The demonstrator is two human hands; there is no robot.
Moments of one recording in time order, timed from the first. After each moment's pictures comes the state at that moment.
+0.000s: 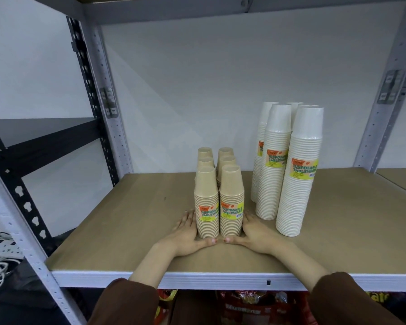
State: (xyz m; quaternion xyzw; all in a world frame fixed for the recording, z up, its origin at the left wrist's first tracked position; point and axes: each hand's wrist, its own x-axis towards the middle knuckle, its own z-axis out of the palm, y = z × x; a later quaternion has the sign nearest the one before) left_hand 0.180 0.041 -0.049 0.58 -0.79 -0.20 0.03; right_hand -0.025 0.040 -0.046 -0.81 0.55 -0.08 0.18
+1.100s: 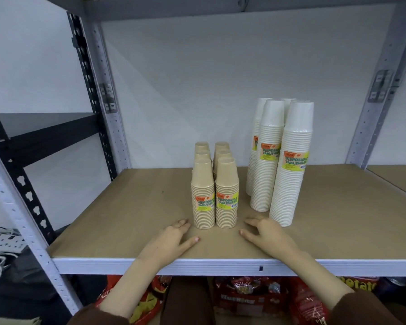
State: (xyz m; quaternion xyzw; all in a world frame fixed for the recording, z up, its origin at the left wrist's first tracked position) left_hand 0.200 0.086 -0.054 0.58 -0.80 -0.13 0.08; right_hand -0.043 0.092 -0.038 -0.77 0.61 -0.14 0.11
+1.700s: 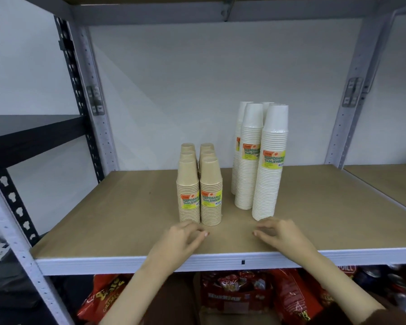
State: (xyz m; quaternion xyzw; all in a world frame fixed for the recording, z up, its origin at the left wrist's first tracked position) left_hand 0.153 0.129 -0.030 0.49 -0.82 -0.13 0.26; right_hand -0.095 0.132 -0.028 -0.73 0.64 -0.23 0.12
